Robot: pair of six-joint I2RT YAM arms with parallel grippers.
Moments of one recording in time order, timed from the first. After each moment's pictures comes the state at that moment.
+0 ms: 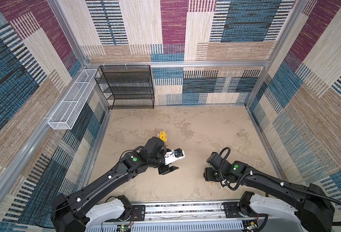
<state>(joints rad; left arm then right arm) -0.79 1.09 0.93 -0.63 0.32 0.53 0.81 1.06 0.59 -0.73 0.06 0.84</state>
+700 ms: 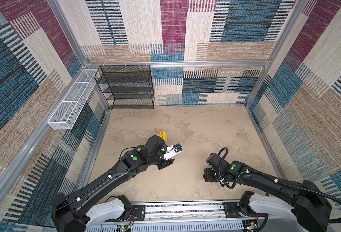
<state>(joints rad) -0.80 1.10 0.97 -0.63 0.05 0.50 0.79 1.11 0.54 -0.67 0.02 0.77</state>
